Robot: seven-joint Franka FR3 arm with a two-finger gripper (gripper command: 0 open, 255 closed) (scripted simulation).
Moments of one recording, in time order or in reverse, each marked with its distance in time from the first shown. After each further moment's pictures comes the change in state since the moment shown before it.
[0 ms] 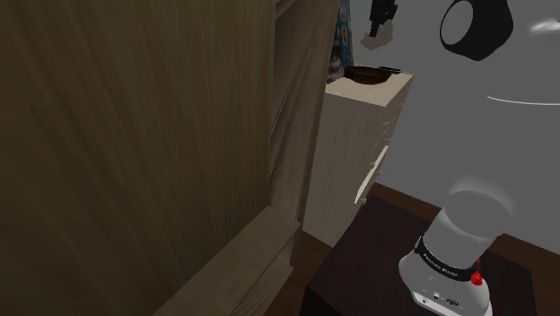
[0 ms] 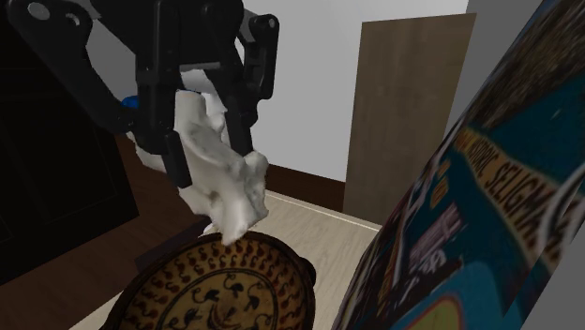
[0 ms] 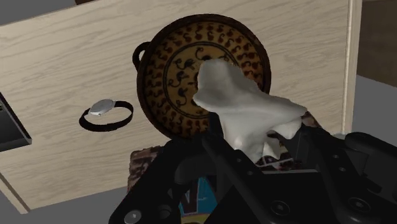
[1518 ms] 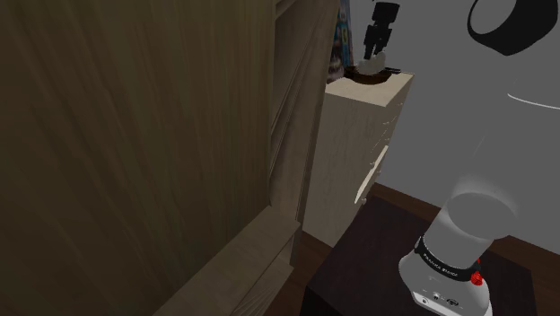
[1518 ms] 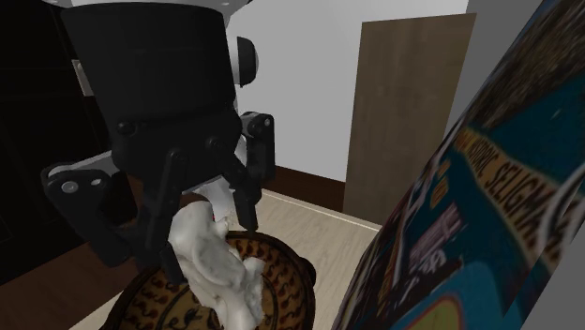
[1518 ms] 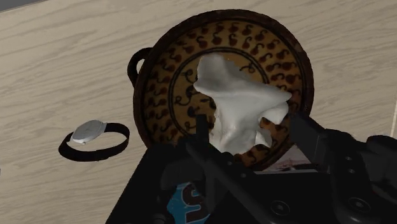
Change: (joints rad) arm 0.058 -0.137 0.020 -0.374 -0.088 0.260 0.012
